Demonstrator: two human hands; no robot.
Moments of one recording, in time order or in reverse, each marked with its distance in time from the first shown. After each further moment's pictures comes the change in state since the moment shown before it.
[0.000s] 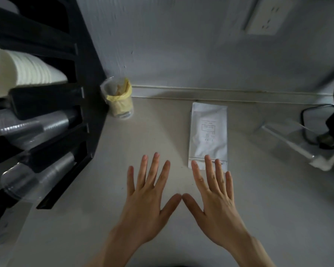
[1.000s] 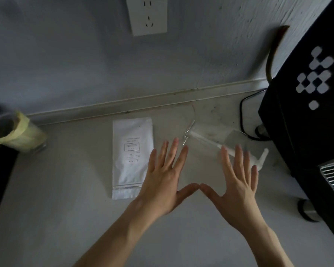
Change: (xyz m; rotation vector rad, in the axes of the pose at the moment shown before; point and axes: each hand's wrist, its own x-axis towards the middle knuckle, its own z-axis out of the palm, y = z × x) left_hand 0.190 0.217 0.063 0.052 -0.050 0.363; right_hand 0.011 0.256 -0.072 0.148 0.224 0.383
